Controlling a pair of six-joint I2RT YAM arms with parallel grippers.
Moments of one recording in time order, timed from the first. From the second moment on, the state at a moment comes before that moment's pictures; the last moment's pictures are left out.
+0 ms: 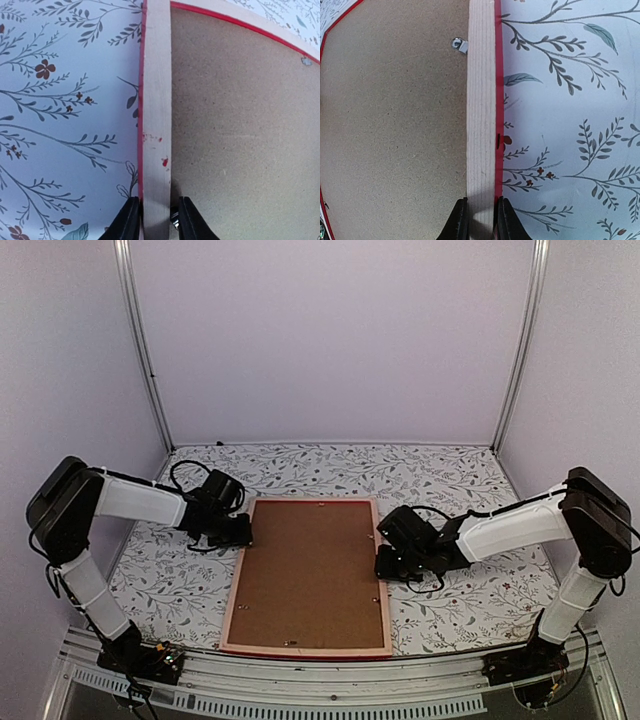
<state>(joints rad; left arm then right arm) -0.53 1.71 0.85 -0.16 -0.08 -0.59 0.94 1.71 0.85 -0.16 0.15 0.94</state>
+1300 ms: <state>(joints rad) -0.55 1.71 0.83 -0.15 -0.09 -0.62 0.97 1.70 0.84 -0.15 0.18 1.00</state>
